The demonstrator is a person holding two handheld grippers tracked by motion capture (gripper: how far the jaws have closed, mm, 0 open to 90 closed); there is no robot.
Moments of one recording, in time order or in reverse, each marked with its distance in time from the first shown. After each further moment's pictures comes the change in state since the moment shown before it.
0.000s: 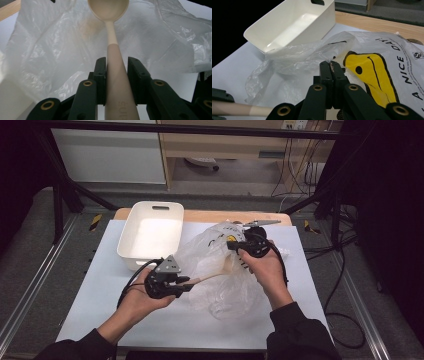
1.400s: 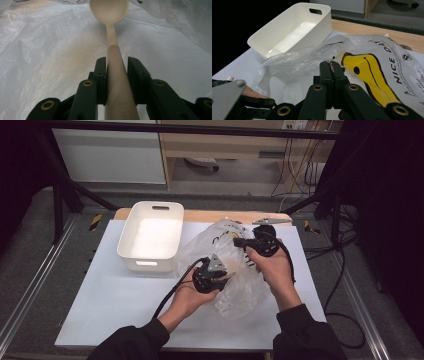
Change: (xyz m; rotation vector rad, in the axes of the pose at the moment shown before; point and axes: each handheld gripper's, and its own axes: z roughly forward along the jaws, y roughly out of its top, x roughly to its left) left arm -0.024 0.041 0.108 -0.063 0.044 0.013; right arm -0.008 0.002 -0.022 -0.052 0.002 0.005
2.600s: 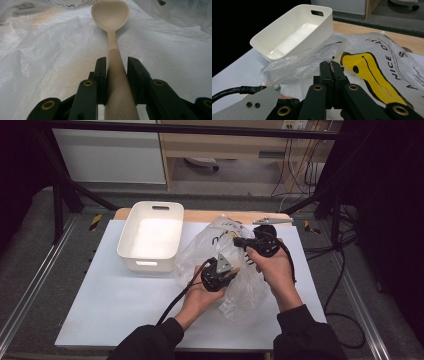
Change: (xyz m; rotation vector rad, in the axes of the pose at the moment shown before) left arm -0.004 -0.001 0.035 -0.081 0.109 0.003; right arm 0.003 0.001 -0.004 -0.007 0.004 -0.006
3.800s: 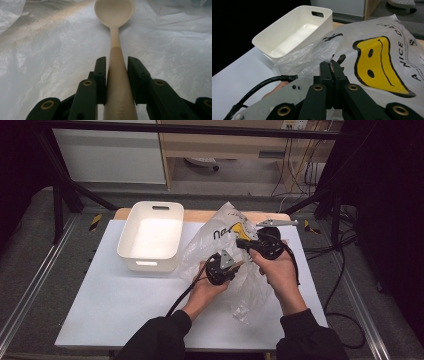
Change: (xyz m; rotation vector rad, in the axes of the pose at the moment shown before) left arm 0.018 -0.008 0.041 -0.046 0.032 0.032; right arm 0.003 -0.003 -0.013 -0.009 -0.005 -0.014
